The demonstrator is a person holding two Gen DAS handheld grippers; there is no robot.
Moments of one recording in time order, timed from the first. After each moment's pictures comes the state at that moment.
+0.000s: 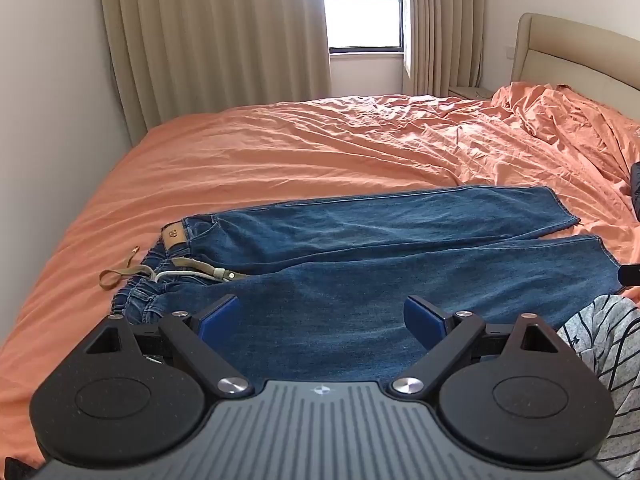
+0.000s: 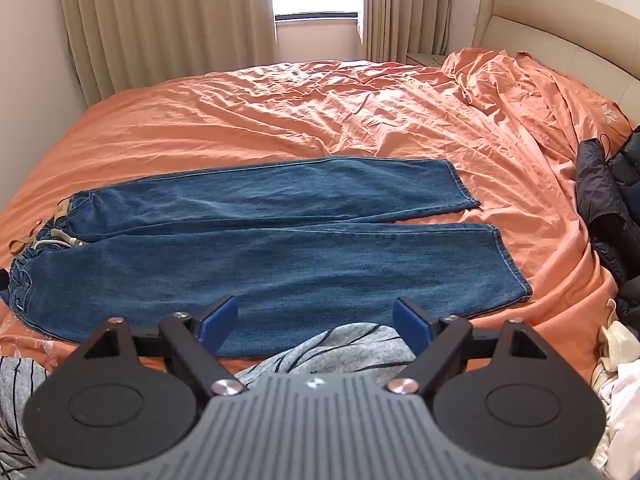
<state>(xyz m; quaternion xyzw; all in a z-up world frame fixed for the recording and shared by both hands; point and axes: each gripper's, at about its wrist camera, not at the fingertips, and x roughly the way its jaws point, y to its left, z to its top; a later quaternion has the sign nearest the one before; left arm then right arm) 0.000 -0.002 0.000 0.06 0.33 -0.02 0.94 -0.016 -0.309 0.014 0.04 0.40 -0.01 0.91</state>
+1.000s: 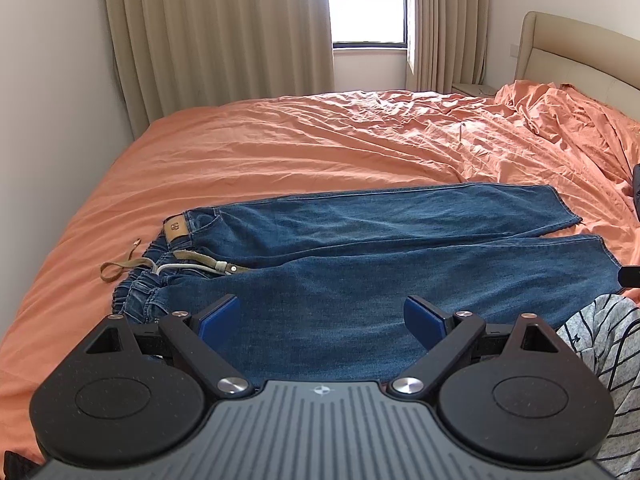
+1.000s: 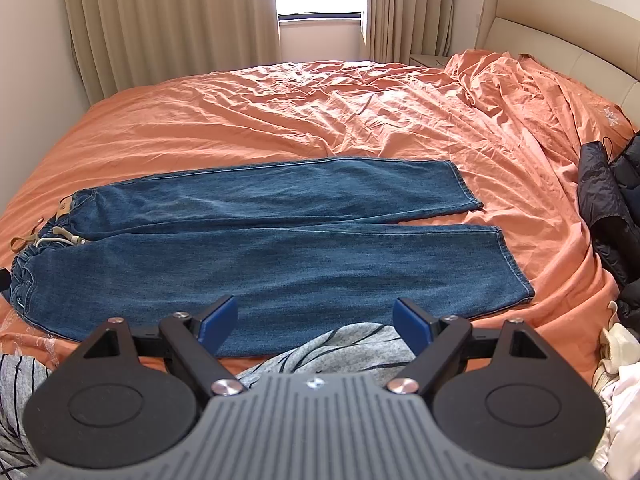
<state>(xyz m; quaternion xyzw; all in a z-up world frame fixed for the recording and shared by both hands) -0.002 0.003 -0.004 0.05 0.34 -0.02 0.94 -0.015 -0.307 0.014 0.04 0.40 -0.01 0.91</state>
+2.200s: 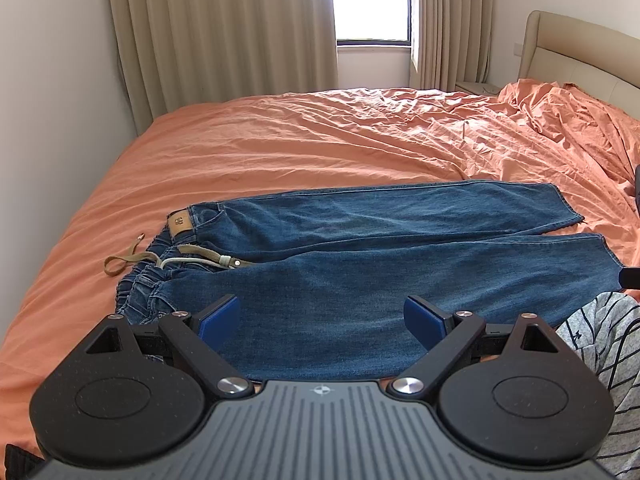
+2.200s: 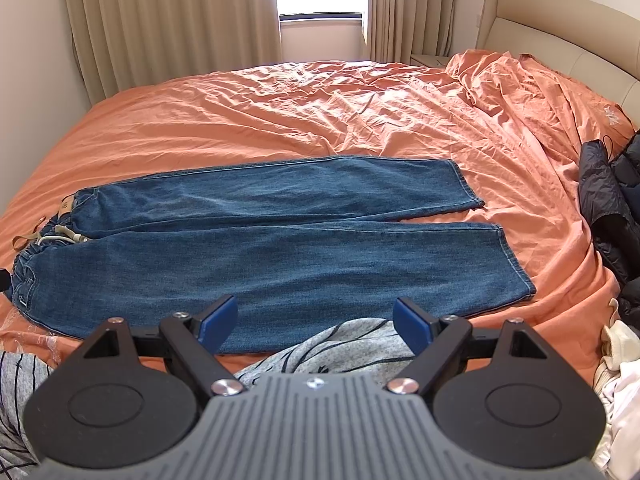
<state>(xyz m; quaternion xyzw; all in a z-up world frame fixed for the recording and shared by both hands) -0.002 0.009 -0.005 0.04 0.35 -0.01 0.94 -0.018 -0.307 0.011 0.04 0.40 -0.01 0.92</state>
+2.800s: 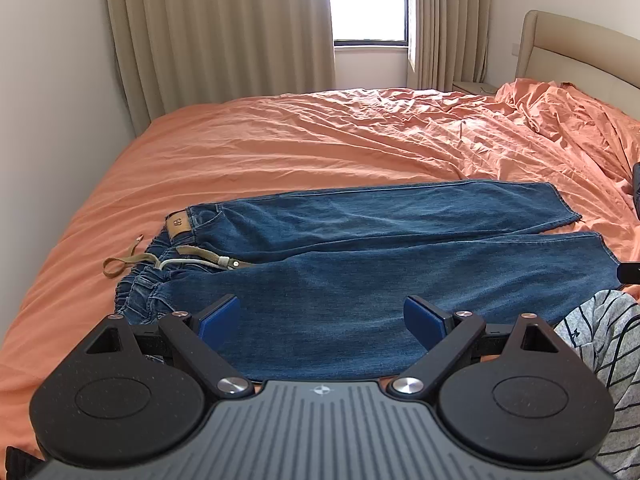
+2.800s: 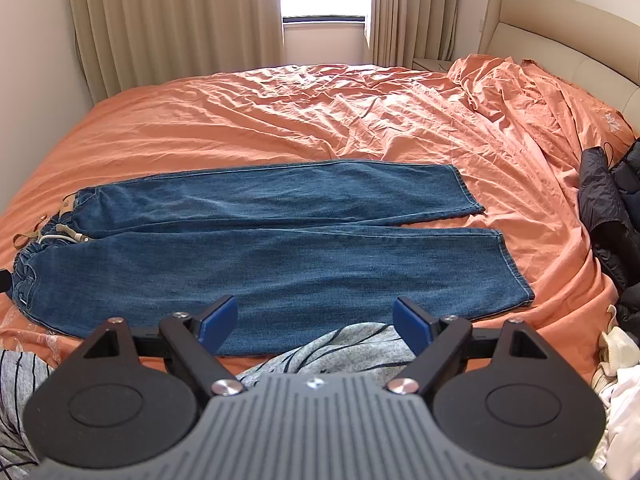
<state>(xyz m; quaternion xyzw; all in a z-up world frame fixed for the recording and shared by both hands) -0.003 0.008 -0.004 0.04 0.35 -0.01 0.94 -0.019 -0.305 0.015 0.03 0.40 -0.01 0.92</state>
